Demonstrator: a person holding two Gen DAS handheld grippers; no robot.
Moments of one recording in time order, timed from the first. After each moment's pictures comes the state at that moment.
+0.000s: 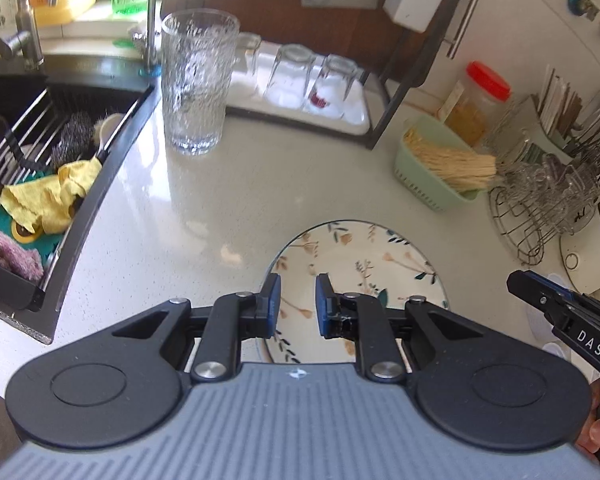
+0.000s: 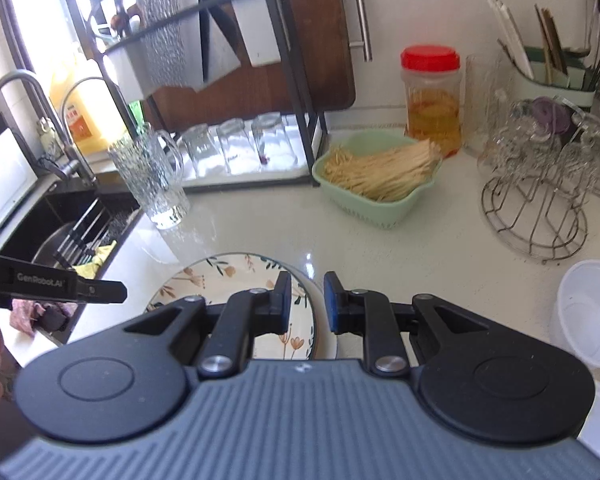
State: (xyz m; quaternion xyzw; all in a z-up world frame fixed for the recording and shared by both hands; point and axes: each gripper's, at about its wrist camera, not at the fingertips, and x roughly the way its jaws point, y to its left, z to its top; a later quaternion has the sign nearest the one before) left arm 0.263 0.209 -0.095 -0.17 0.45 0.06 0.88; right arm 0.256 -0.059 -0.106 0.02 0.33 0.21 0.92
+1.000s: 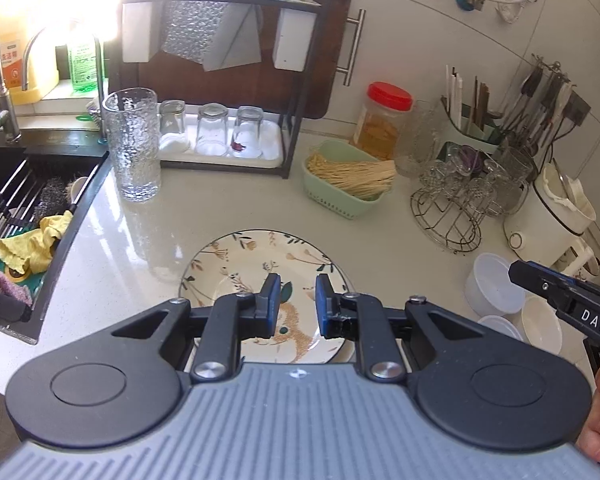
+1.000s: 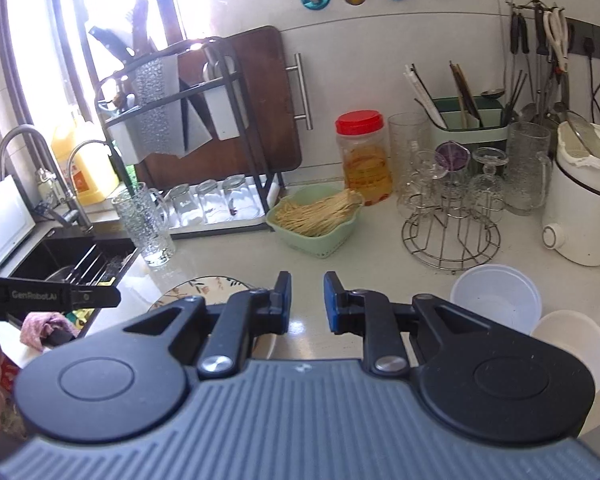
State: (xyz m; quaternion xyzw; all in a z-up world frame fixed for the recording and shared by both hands) left arm 0.200 0.115 -0.049 -0.11 0.37 0.01 0.92; right arm 0.181 -0.142 -0.075 0.06 0.26 0.17 0.95
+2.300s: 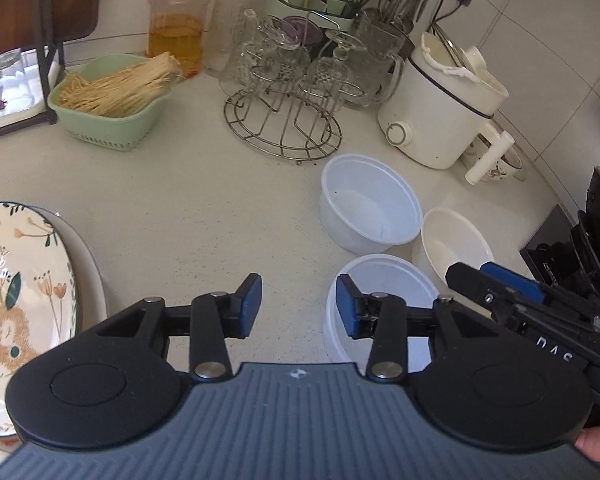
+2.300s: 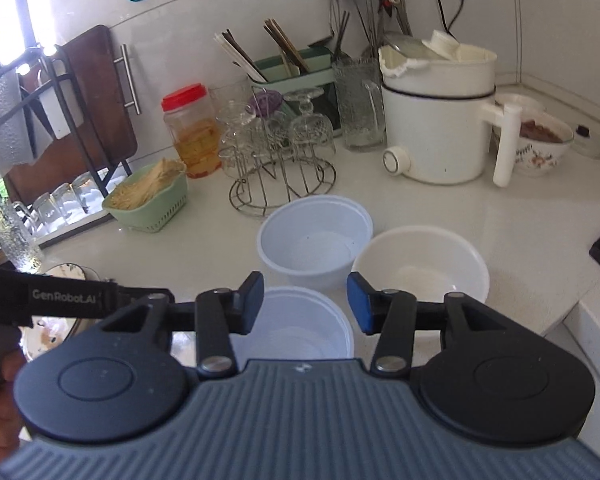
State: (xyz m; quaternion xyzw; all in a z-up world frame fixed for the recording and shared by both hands) left arm 0.301 -0.055 -0.144 -0.07 0.44 -0.20 0.87; right arm 0.177 -0.254 -0.160 0.11 0.29 -0.01 0.95
